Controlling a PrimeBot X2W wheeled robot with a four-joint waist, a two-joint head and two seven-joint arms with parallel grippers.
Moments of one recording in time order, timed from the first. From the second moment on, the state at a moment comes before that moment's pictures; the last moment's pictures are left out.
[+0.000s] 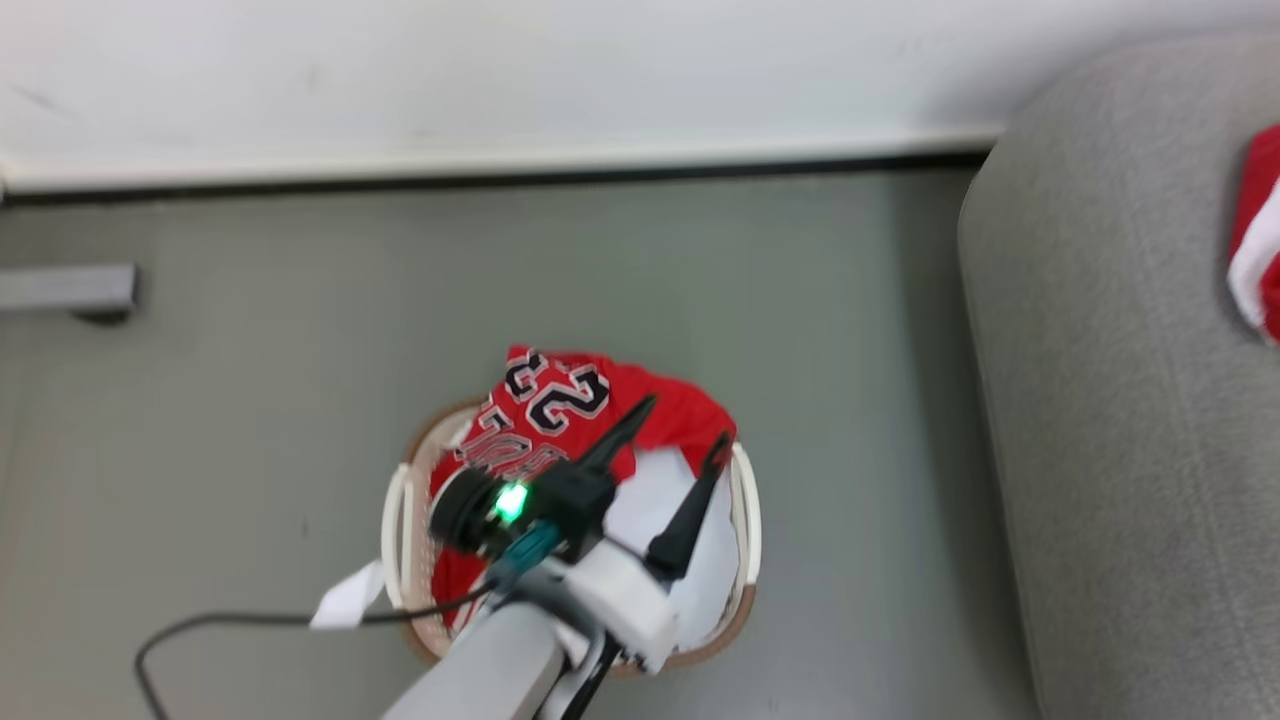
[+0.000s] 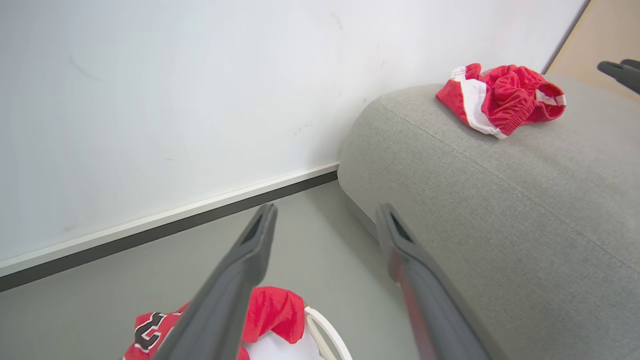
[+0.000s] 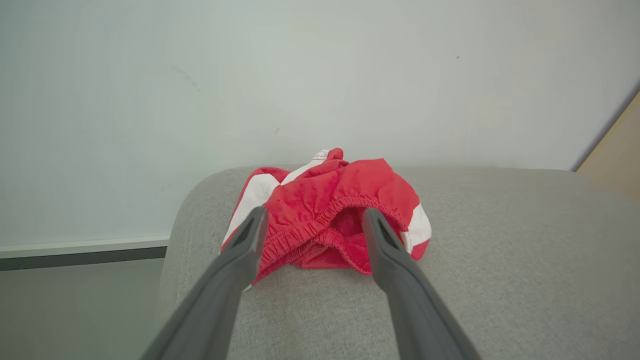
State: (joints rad) left arm -0.56 0.13 -0.74 0.40 -0.35 0.08 -0.26; right arm -0.45 -0.38 -0.28 0.58 0.25 0.13 -0.26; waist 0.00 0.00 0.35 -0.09
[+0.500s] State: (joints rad) left arm -0.15 0.17 -0.45 0.28 -0.34 0.13 -0.26; right arm -0.08 -0.15 -0.22 0.29 0.16 0.13 -0.26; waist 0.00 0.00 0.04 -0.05
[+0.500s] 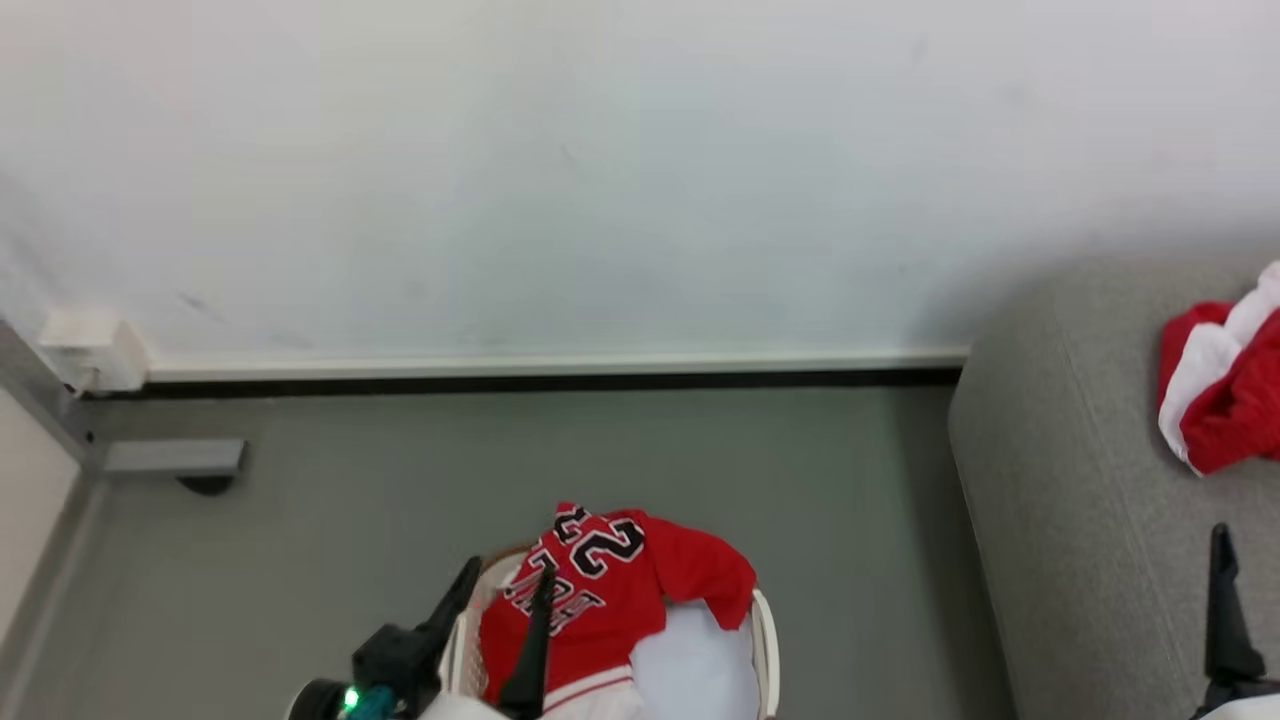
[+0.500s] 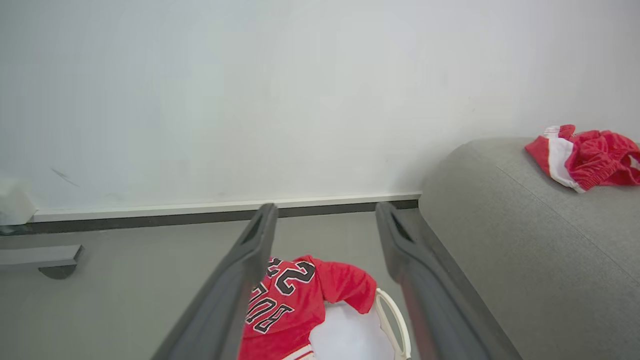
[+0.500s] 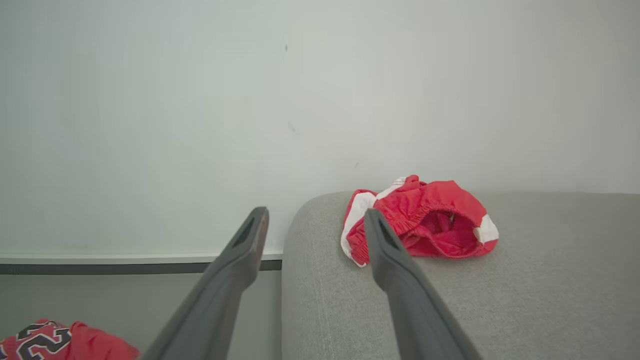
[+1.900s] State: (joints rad) left arm 0.03 0.06 -0.11 0.27 -0.15 0.01 -0.26; right arm 0.09 -0.05 -0.03 0.30 0.20 0.13 -0.26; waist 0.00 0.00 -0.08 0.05
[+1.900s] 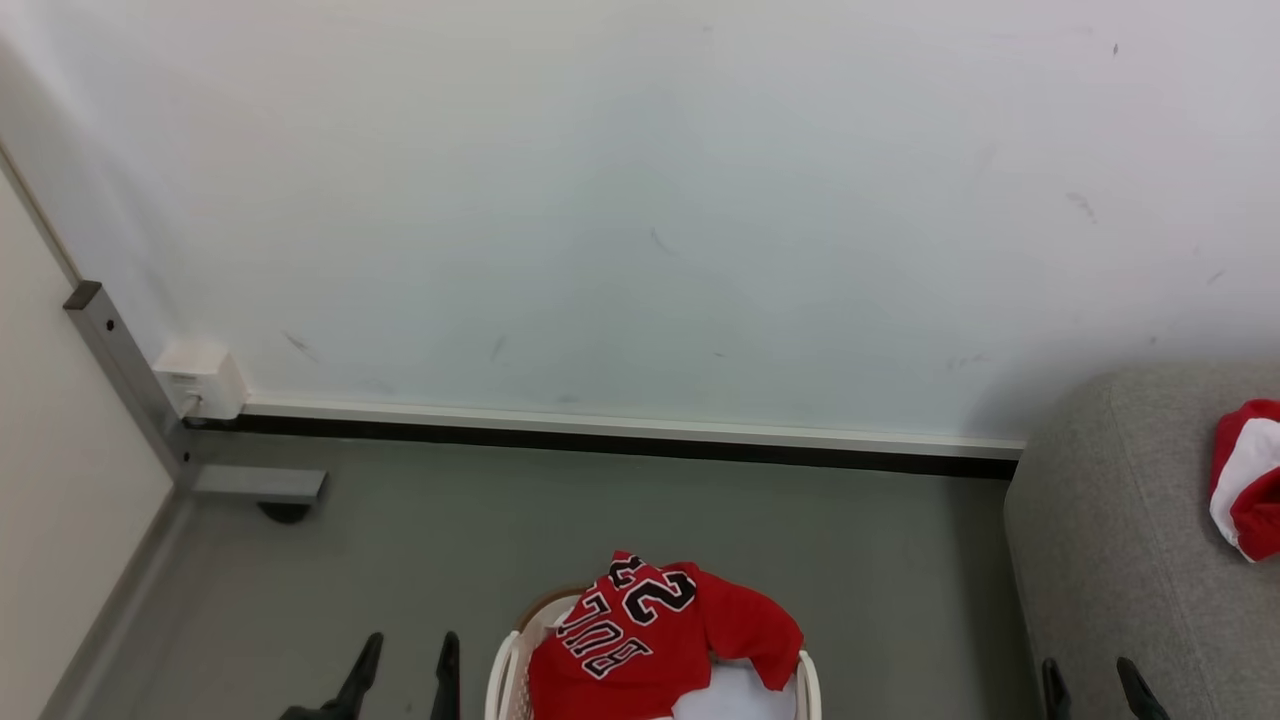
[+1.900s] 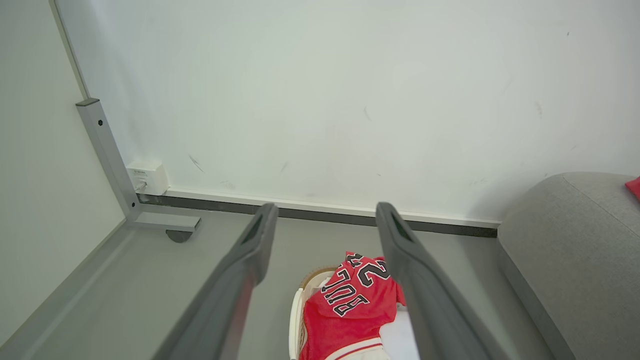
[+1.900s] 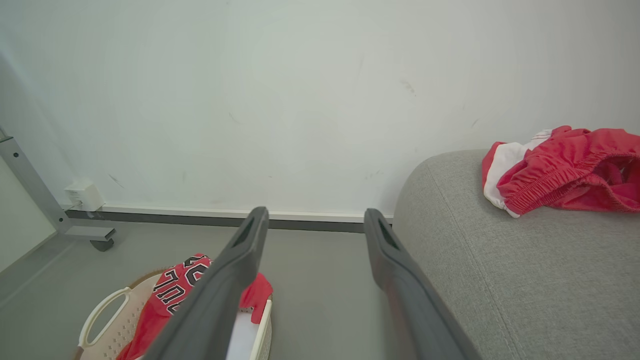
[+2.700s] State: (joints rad) left arm -0.25 0.05 -0.22 0.49 -0.12 -0.03 -0.25; right arm -0.01 -0.05 -0.02 0.24 0.20 0.13 -0.26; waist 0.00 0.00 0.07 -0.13
